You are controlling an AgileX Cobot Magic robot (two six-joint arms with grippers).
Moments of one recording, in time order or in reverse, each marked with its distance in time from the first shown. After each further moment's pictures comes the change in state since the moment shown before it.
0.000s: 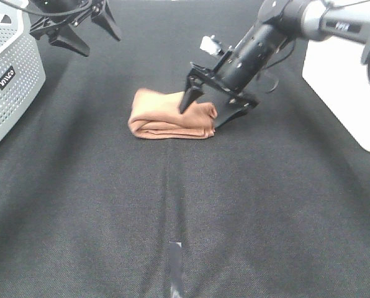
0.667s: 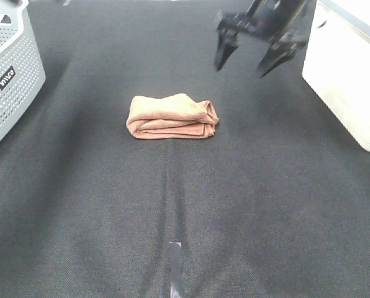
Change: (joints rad) left arm 0.000 -0.422 0.311 0.297 0.020 0.044; right arm -0.004 -0.314 0.106 -0.288 0.007 0.097
